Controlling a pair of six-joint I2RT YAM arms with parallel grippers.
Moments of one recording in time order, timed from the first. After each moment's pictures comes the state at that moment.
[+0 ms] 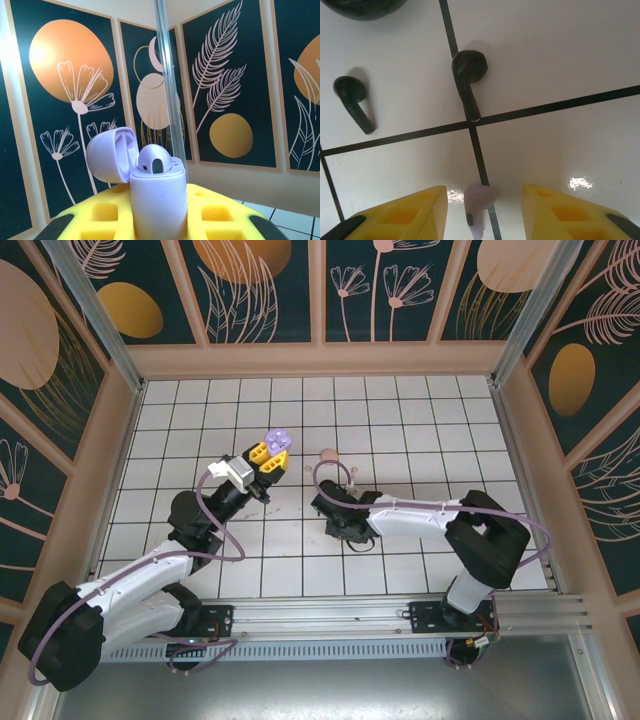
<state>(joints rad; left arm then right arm) -0.64 1.00 0.40 1.01 0.25 0.02 1.00 1.65 0.91 -0.53 0.21 1.15</state>
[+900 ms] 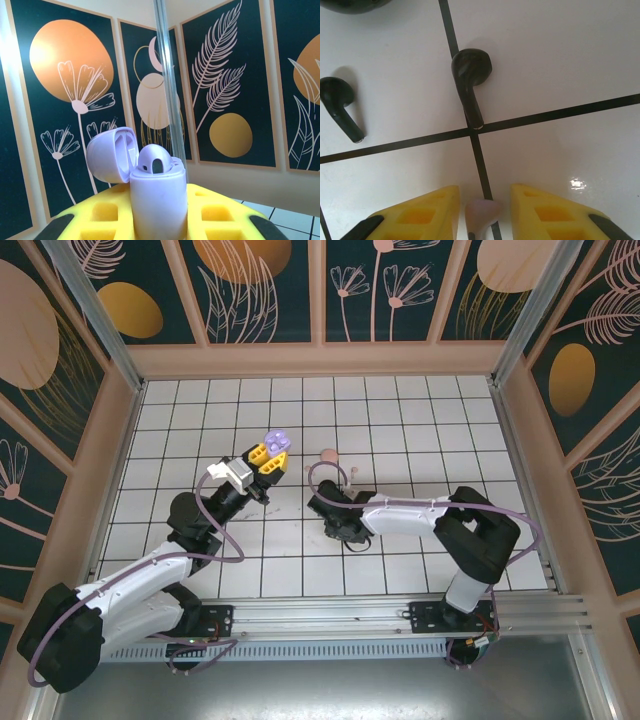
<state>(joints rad) -0.64 0.99 0.39 1.01 0.25 0.02 1.00 1.70 0.93 -0.52 0.22 1.15</state>
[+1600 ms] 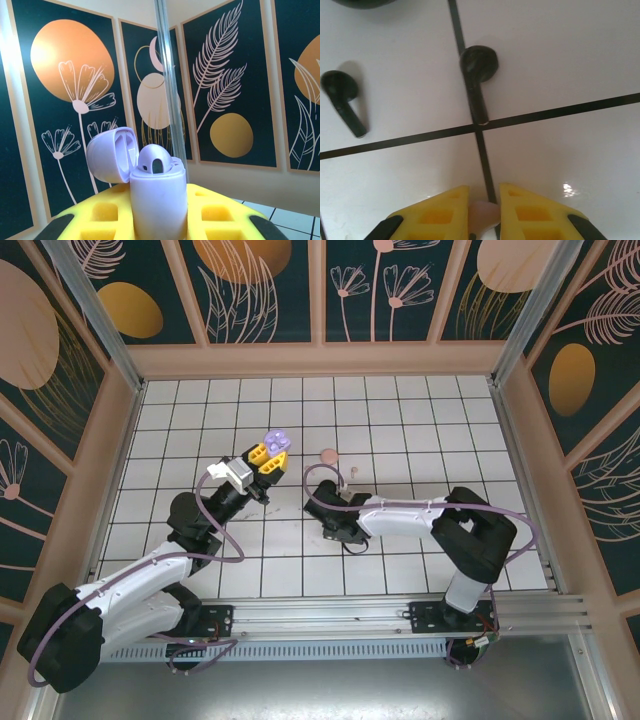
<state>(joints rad) -0.64 0.99 0.39 1.01 0.25 0.02 1.03 1.71 0.95 -0.53 0.26 1.15</state>
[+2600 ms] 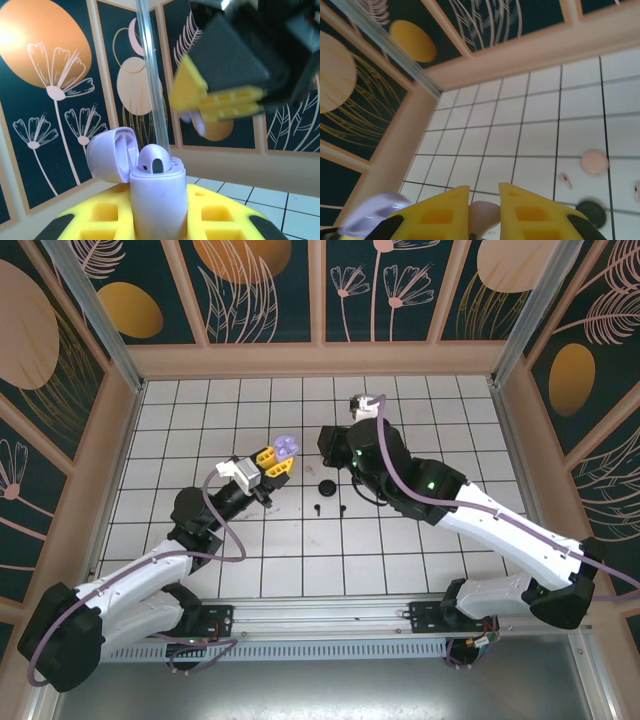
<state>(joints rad) -0.64 1.00 0.42 0.91 0.34 0.03 1.04 1.25 1.39 -0.49 0.43 0.70</state>
